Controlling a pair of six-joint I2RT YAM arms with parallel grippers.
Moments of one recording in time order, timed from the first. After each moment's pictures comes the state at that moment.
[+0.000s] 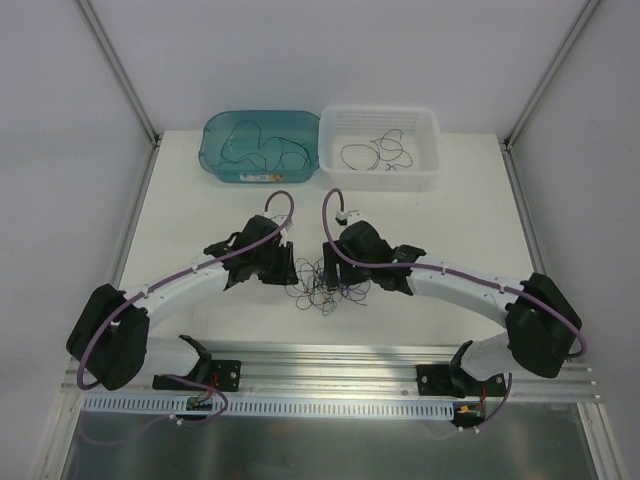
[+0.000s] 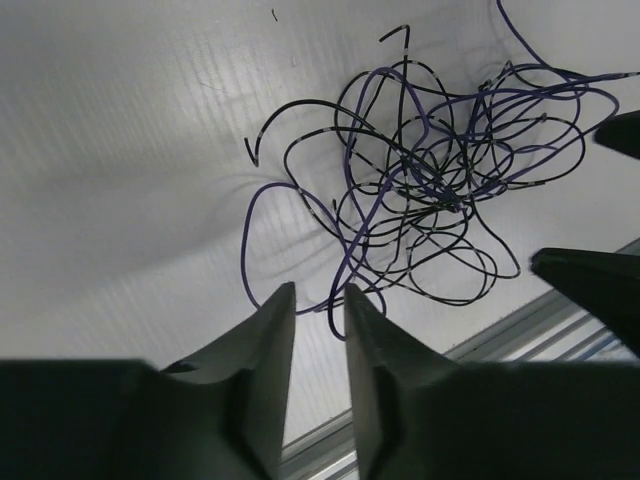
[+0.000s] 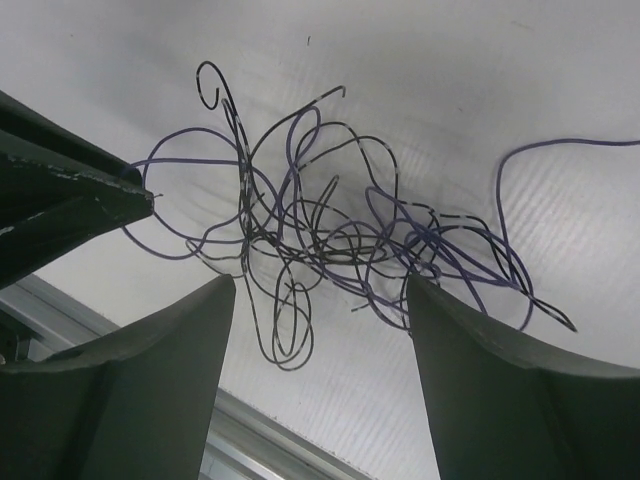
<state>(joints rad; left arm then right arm) -0.61 1.29 0.72 -0.35 0.18 -0.50 0.92 1.41 0.91 -0.33 0.12 0.57</state>
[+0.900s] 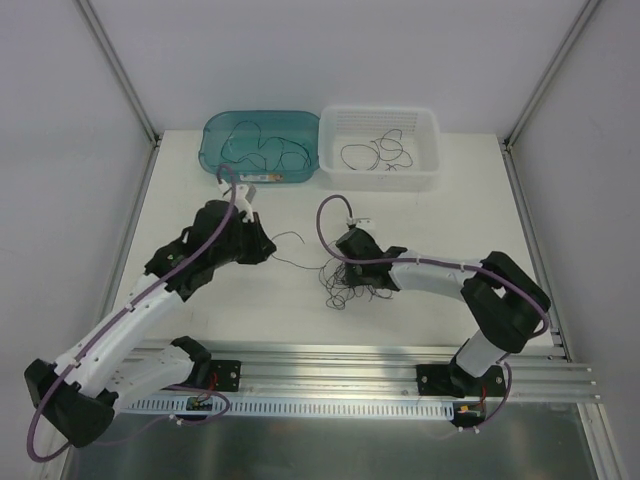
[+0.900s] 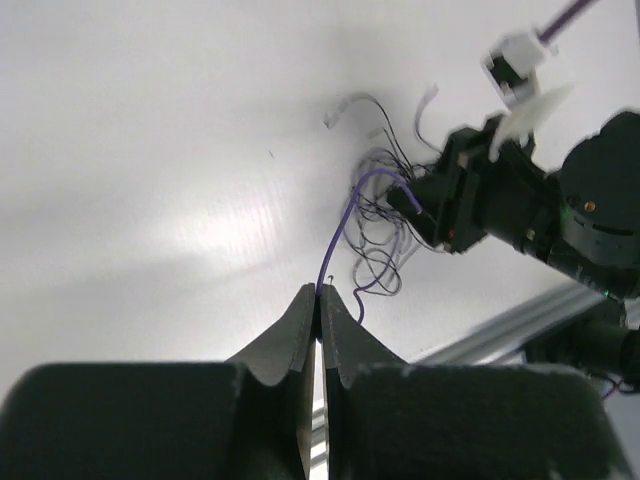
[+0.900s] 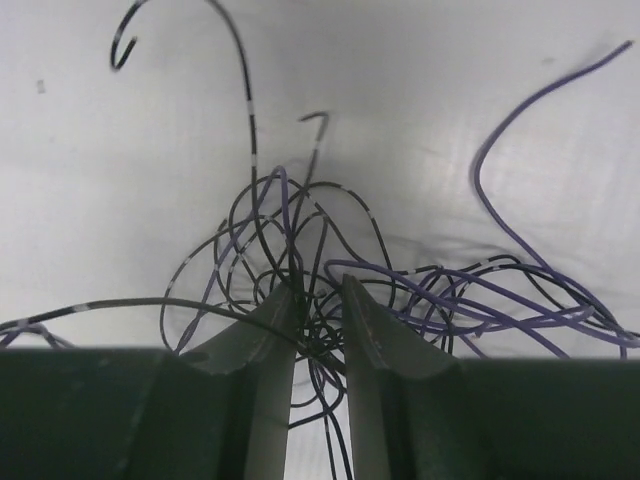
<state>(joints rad) -0.60 0.95 0.89 -0.56 0.03 -0.54 0.88 1.64 0.88 -0.24 0.29 0.65</state>
